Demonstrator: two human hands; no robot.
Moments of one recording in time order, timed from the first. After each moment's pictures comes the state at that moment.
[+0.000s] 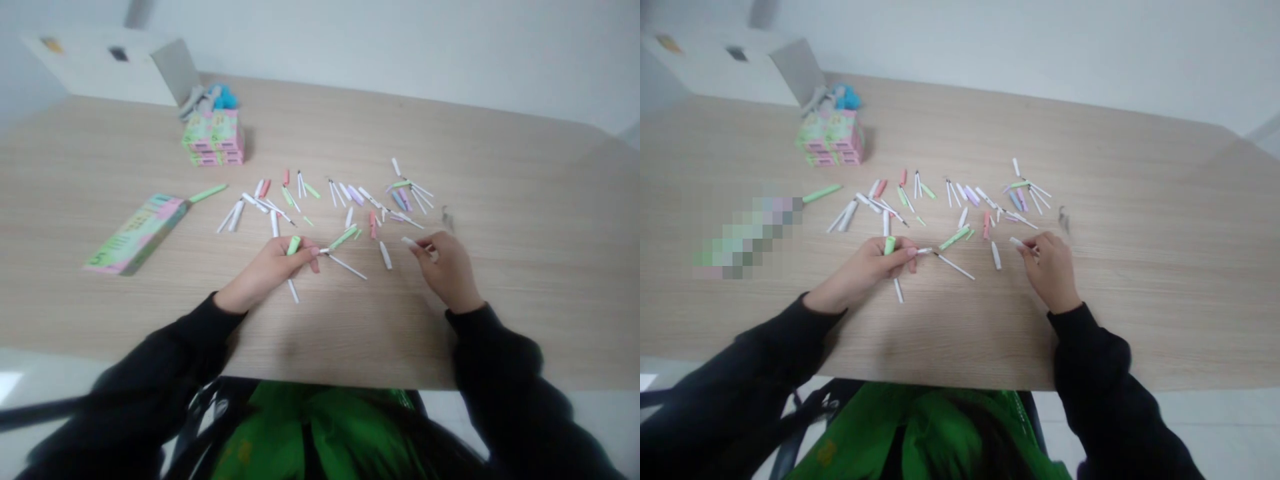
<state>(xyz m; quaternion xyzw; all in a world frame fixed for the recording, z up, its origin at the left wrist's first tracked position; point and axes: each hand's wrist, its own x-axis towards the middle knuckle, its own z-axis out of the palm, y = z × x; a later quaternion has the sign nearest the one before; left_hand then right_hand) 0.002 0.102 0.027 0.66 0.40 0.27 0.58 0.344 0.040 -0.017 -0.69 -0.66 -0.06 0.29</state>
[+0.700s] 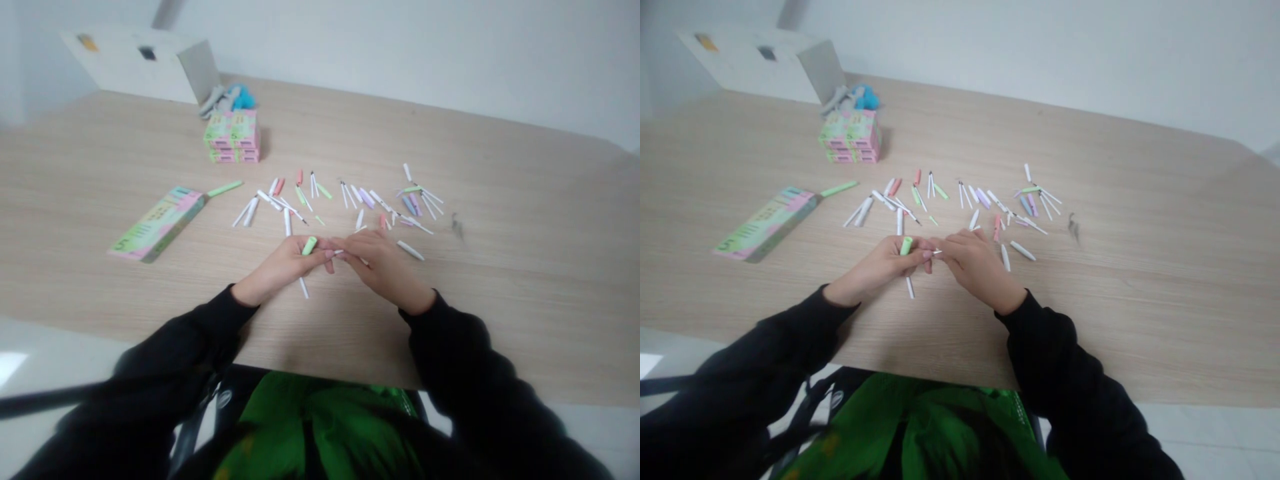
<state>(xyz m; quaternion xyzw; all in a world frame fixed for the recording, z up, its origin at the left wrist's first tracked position) -0.001 0.102 0.026 0.70 0.35 0.27 0.57 0.206 0.060 0.046 -0.44 -0.85 0.12 0.27</state>
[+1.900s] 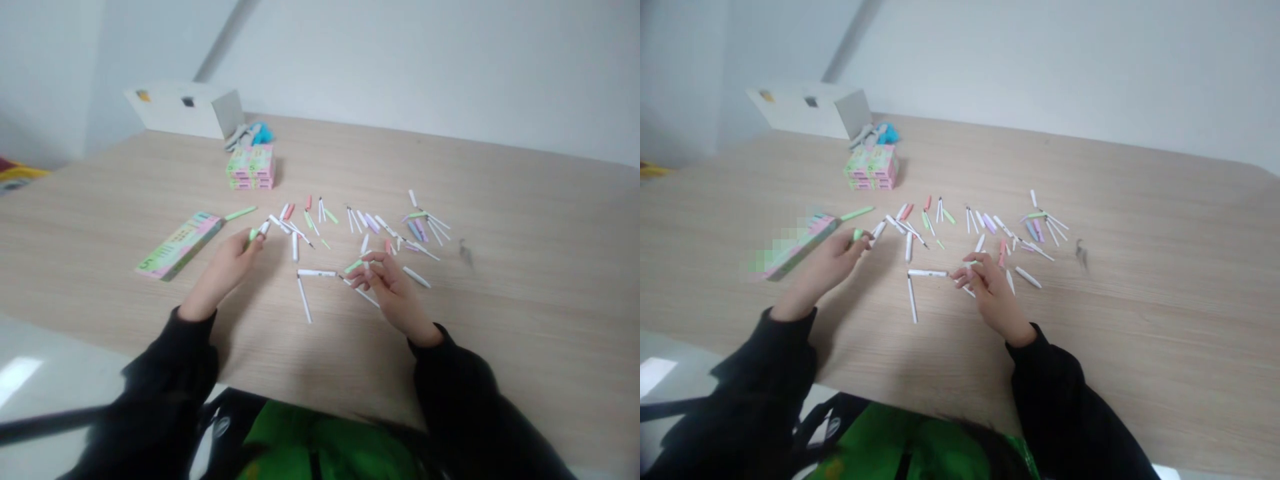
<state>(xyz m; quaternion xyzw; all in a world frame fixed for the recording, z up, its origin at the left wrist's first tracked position) -0.085 0.138 0.034 0.72 0.58 0.30 0.23 0.218 0.057 0.011 -0.45 -0.61 0.43 0.49</state>
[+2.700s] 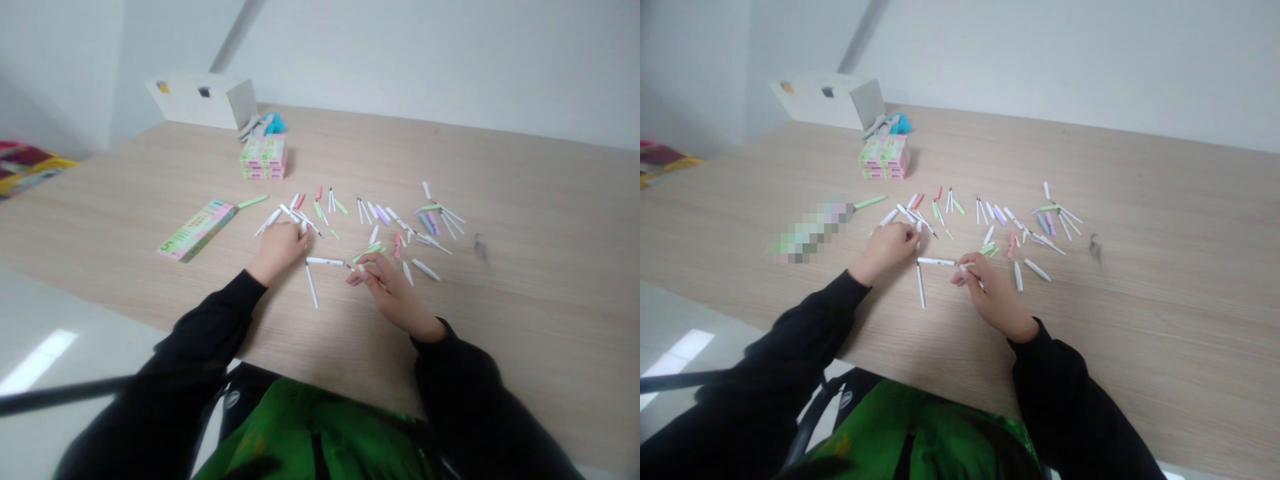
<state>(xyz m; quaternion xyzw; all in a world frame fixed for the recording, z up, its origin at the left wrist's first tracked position) -0.020 0.153 0.021 0.78 0.62 0.11 0.04 0.215 0.049 0.009 -0.46 -0.71 0.37 0.39</state>
